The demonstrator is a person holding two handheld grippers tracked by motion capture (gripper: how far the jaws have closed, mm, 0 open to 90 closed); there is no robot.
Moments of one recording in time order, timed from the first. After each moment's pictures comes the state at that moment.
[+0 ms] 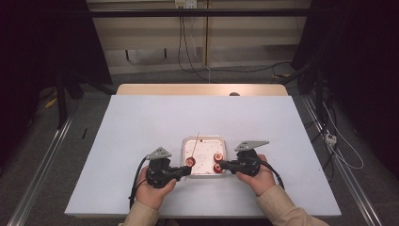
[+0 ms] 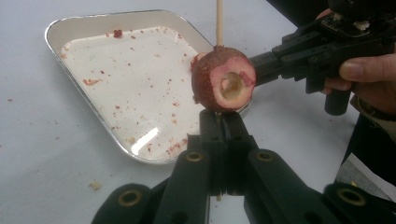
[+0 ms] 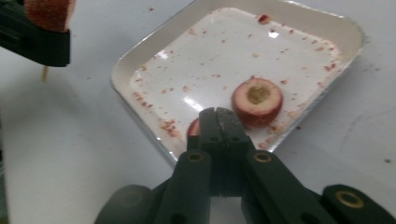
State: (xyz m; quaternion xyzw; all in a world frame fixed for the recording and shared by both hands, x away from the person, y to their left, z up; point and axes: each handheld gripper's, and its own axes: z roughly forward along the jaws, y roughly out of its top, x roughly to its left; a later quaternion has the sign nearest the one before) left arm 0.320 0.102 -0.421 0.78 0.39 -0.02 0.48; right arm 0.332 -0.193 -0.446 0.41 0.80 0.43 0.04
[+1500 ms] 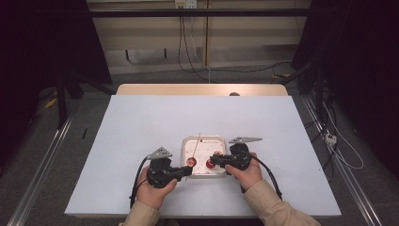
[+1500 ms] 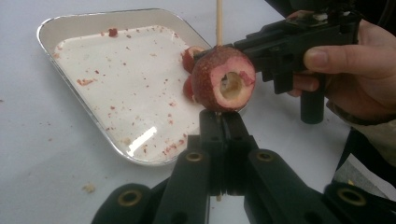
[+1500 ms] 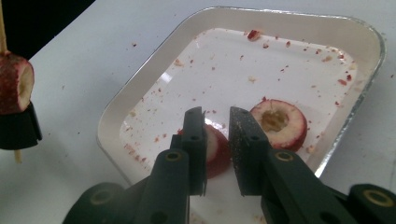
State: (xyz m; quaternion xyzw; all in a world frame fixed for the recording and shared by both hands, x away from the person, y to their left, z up) left arm 0.321 0.101 -0.423 0.78 0.39 -0.03 0.48; right arm 0.352 -0.173 -0.458 0.49 0.74 0.46 0.02
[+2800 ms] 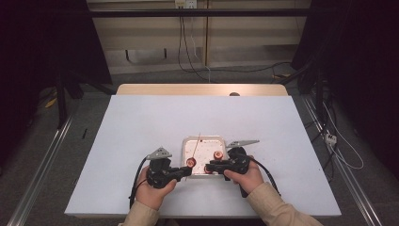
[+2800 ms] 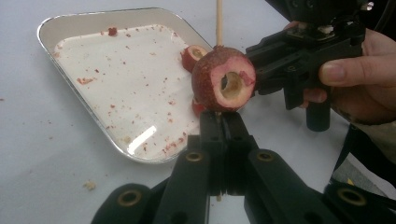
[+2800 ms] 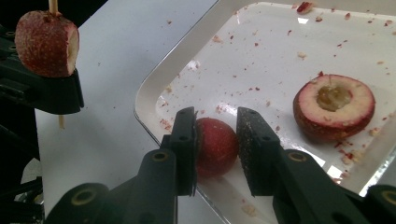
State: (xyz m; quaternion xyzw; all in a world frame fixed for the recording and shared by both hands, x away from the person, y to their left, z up) left arm 0.321 0.101 -0.422 0.78 0.39 -0.03 0.48; right arm 0.345 -0.168 -0.461 0.46 0.76 0.46 -0.03
